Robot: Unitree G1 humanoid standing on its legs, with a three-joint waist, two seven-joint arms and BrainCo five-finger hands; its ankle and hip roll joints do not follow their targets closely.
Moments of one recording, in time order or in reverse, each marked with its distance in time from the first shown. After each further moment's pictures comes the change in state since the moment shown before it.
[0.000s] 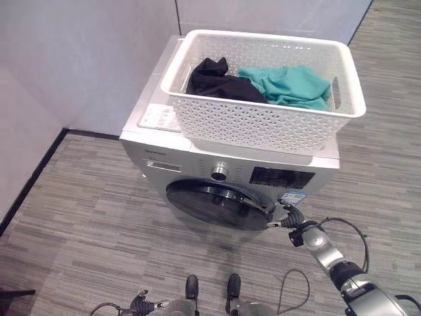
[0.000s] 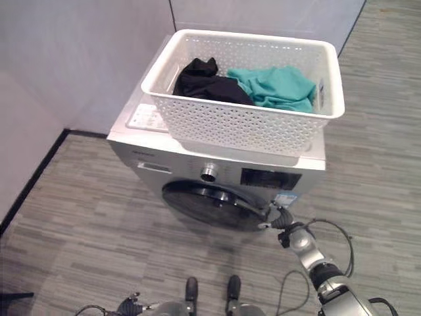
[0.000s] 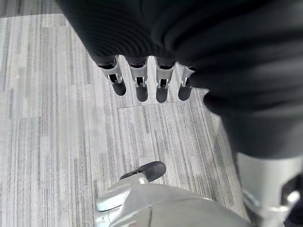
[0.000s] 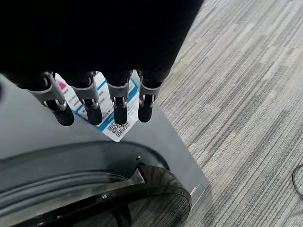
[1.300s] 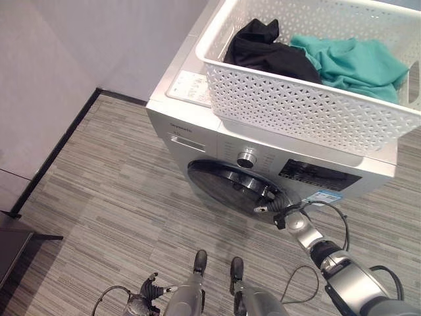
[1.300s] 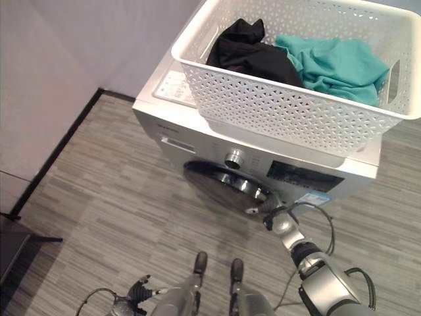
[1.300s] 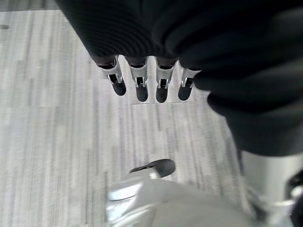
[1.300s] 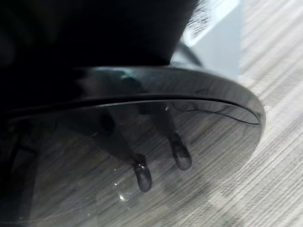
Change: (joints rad) left arm -0.043 0.002 -0.119 -0.067 -0.034 -0.007 0.045; right arm -0.187 0.110 0.115 0.112 0.078 0.005 -0.083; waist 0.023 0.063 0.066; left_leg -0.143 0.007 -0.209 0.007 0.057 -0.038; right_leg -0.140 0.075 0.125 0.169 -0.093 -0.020
